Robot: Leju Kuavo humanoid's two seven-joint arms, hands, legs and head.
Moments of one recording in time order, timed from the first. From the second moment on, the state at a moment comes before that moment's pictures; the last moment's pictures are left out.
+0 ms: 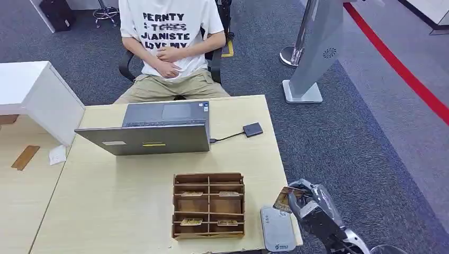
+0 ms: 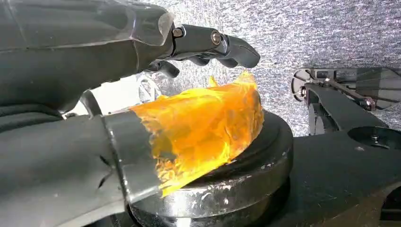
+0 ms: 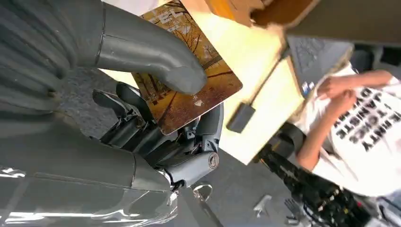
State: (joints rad) left arm -0.10 -0.23 1.17 -0.21 -1.11 -0.13 0.26; right arm 0.28 -0.25 0.25 -1.85 0.29 -0.04 -0.16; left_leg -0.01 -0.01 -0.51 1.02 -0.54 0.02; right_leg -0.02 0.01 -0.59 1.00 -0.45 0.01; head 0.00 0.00
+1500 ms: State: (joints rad) left arm -0.10 -0.22 1.17 -0.21 -1.12 -0.13 0.27; right arm 0.22 -0.31 0.40 -1.59 0.34 -0.14 -0.01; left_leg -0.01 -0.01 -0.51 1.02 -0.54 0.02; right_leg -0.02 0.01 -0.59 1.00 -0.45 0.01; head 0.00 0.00
